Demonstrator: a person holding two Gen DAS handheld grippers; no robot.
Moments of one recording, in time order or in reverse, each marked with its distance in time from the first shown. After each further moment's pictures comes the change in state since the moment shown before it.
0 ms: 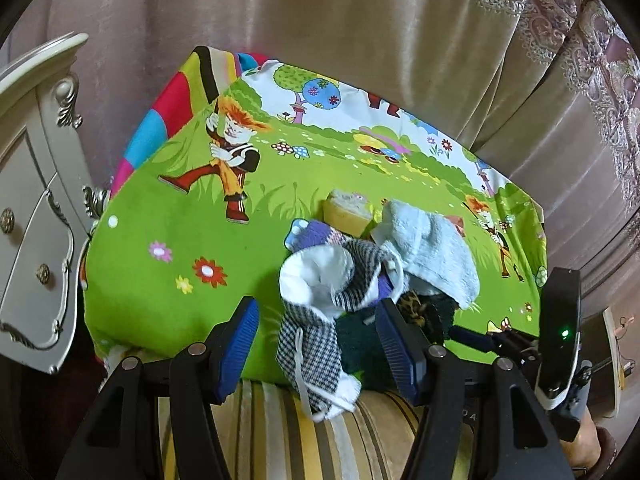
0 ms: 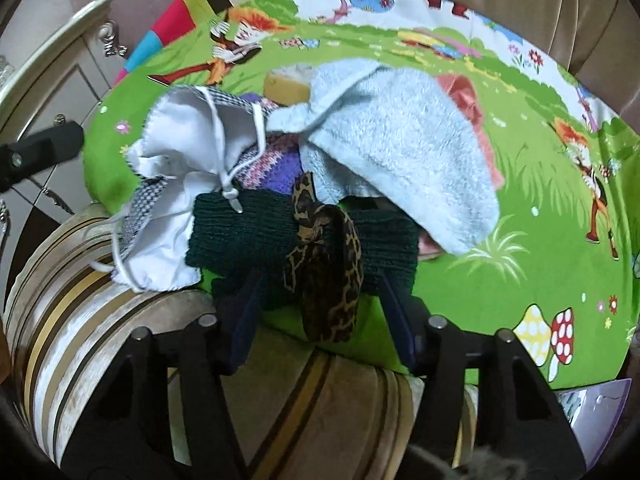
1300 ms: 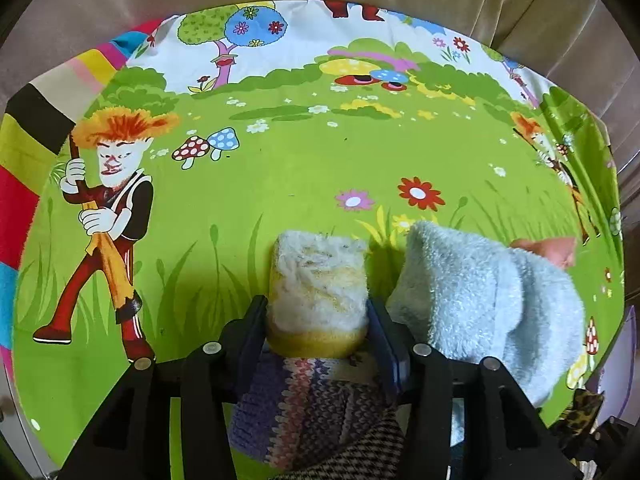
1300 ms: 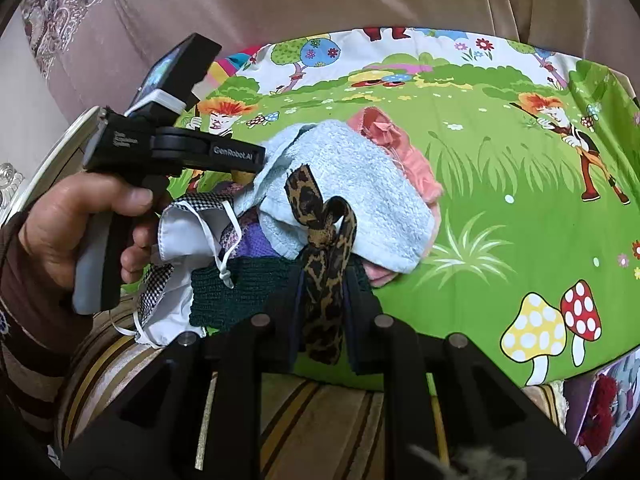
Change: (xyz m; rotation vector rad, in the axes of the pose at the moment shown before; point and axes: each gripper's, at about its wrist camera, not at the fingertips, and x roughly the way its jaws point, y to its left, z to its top) left arm 0.186 -0.064 0.083 0.287 0.275 0.137; right arm -0.029 -0.057 -0.013 0.260 -0.237 0.110
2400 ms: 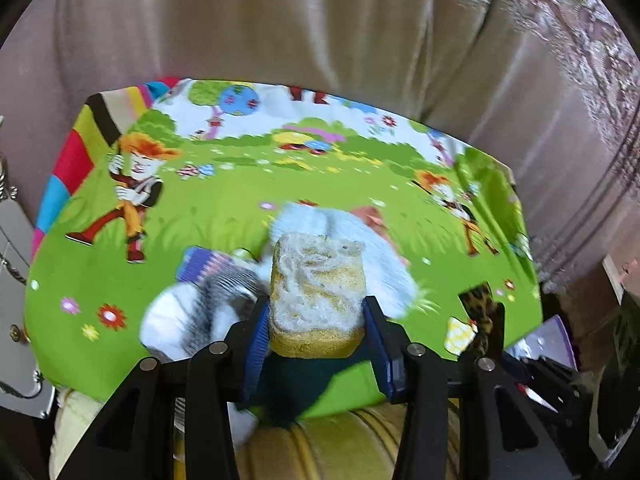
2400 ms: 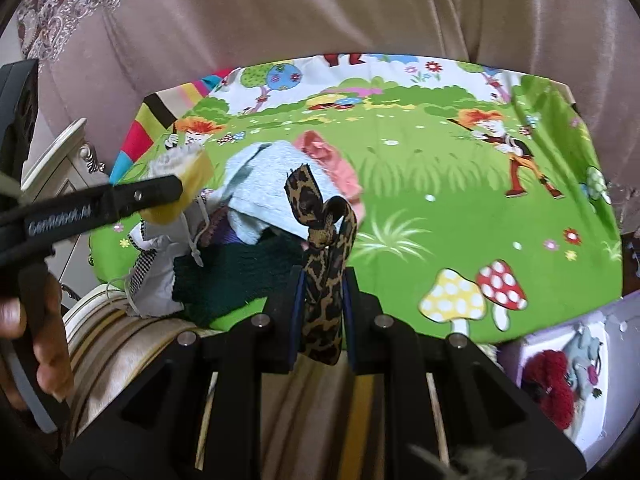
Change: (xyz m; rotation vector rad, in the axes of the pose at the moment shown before) left arm -0.139 -0.059 -0.105 -0.086 -0.282 -0.160; right arm -0.068 -0.019 -0.022 0.011 -0.070 -0.138
